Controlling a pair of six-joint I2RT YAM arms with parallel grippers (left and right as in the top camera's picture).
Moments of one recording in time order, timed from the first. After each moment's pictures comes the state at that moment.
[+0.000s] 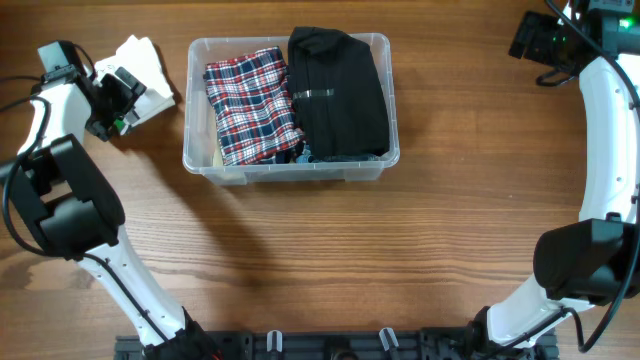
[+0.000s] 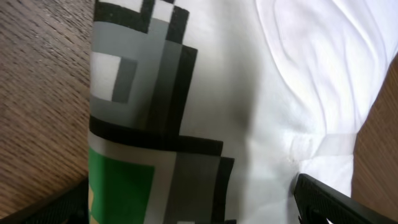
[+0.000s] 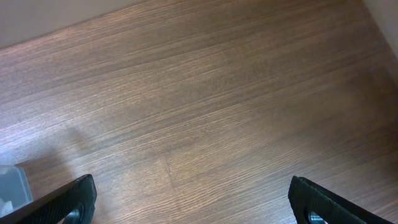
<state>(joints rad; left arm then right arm) 0.40 2.25 1.69 -0.61 0.21 -0.48 -0.15 1.85 1.94 -1.06 0.19 0.16</state>
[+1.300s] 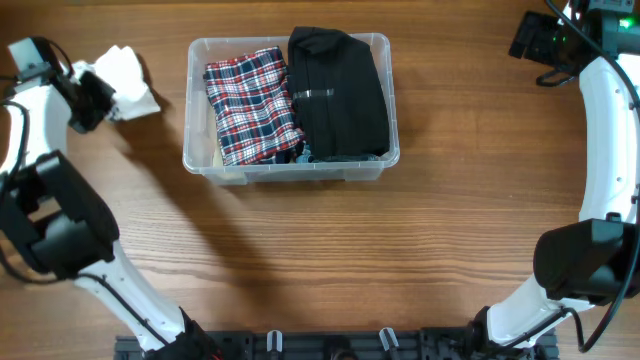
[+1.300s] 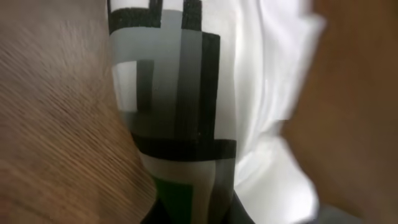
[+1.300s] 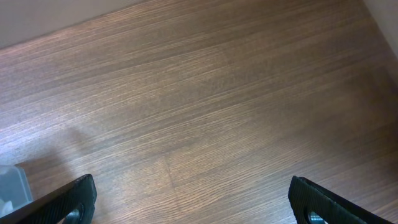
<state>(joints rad) 0.44 2.11 1.69 -0.68 0.20 -0.47 -0.15 1.85 1.94 -1.06 0.19 0.16</state>
